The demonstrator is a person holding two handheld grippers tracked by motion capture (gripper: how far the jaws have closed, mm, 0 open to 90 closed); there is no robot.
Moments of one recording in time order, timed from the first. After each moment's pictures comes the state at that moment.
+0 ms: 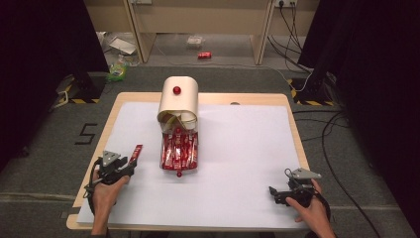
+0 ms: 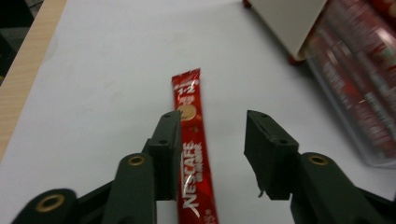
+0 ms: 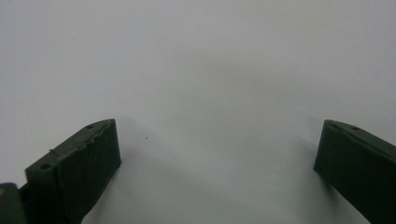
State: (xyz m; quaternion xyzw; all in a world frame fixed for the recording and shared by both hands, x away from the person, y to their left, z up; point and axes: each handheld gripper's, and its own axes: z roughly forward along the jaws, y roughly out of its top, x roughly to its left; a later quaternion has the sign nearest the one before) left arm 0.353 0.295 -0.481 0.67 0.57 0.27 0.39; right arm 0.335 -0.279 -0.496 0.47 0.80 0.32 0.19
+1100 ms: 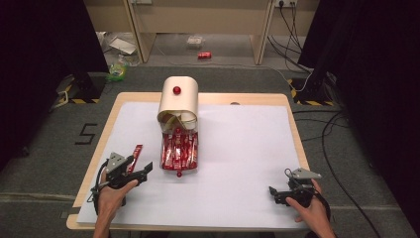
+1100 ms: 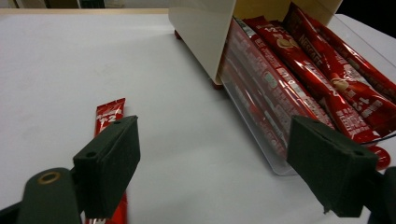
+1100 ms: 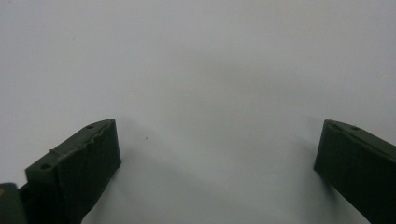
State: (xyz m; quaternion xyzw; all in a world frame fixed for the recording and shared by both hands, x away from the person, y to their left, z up) left arm 0.342 0.271 -0.480 0.68 0.51 0.24 0.48; right arm 0.335 -0.279 -0.496 0.47 0.80 0.32 0.19
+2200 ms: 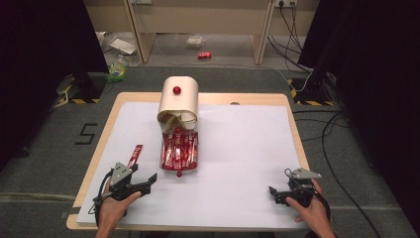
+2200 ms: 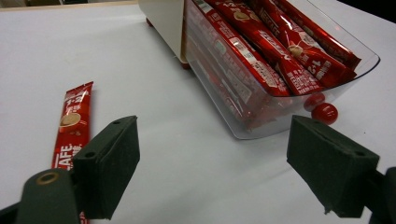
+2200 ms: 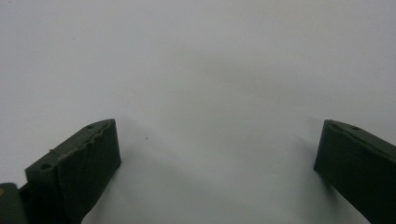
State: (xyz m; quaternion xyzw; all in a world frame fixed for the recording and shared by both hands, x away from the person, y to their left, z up) left arm 0.315 0.256 -0.485 0.70 0.48 0.24 0.47; right arm 0.335 -0.279 -0.496 0.47 0.80 0.32 0.19
